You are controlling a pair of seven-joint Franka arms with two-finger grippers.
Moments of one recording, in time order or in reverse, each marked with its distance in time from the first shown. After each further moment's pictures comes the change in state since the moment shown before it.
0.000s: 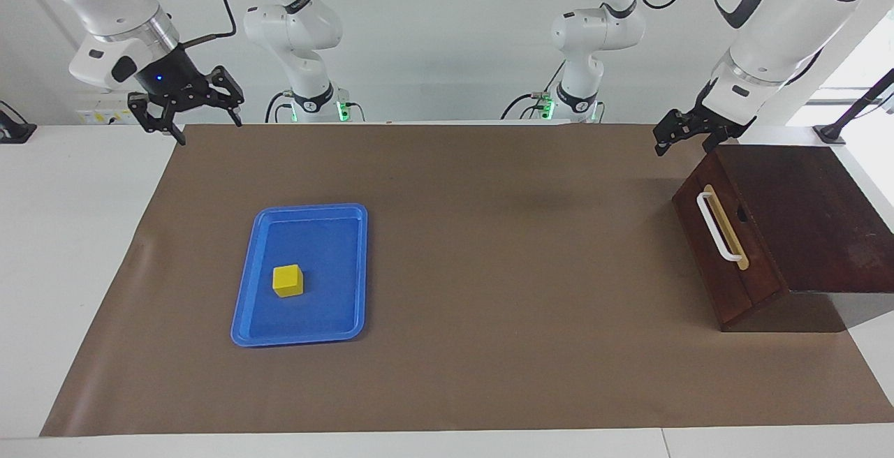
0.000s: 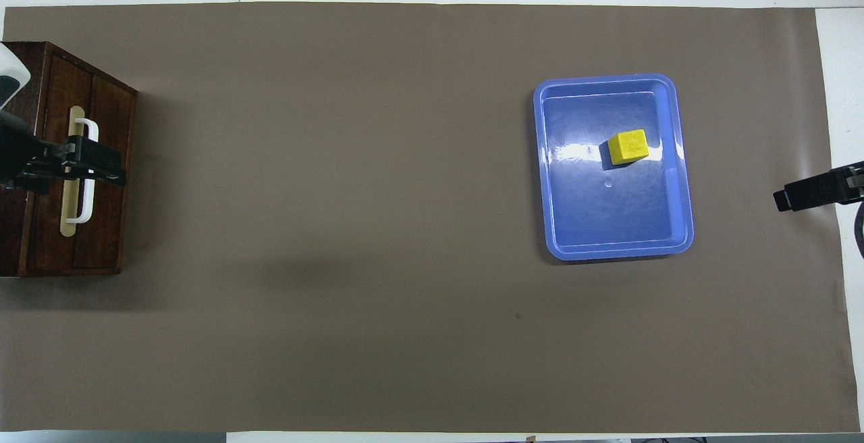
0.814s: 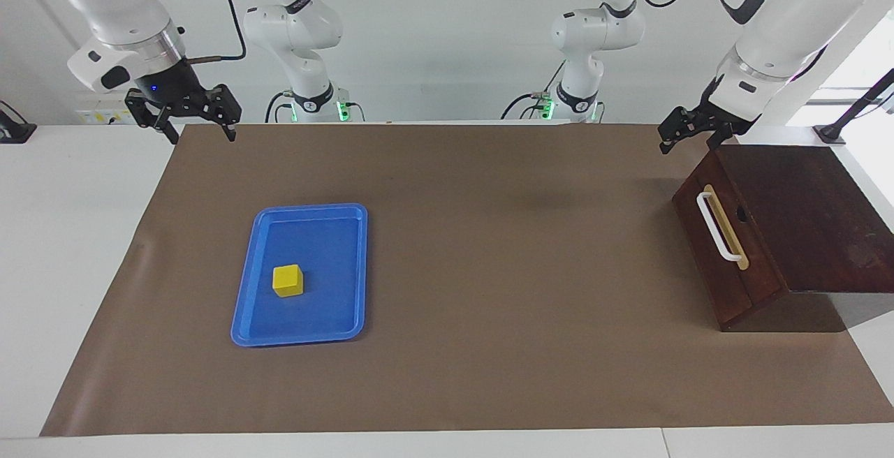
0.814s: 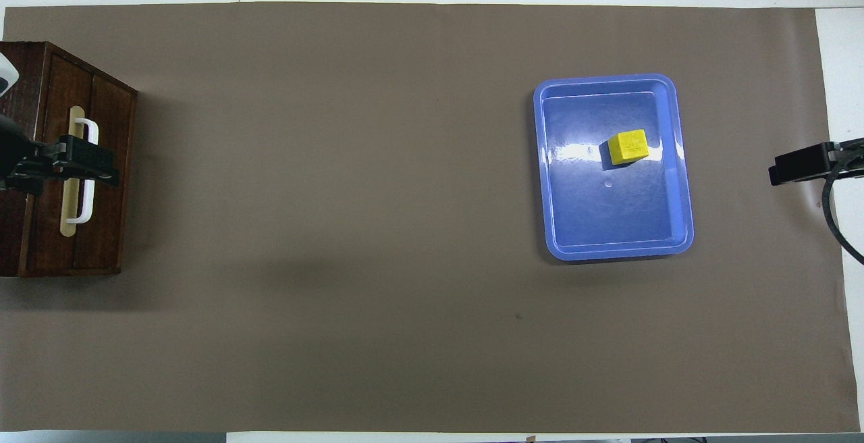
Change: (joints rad) left arm 0.003 -0.002 0.010 0.000 0.000 0.000 0.000; right arm 0.003 0.025 -0.001 -0.035 -0.042 0.129 0.053
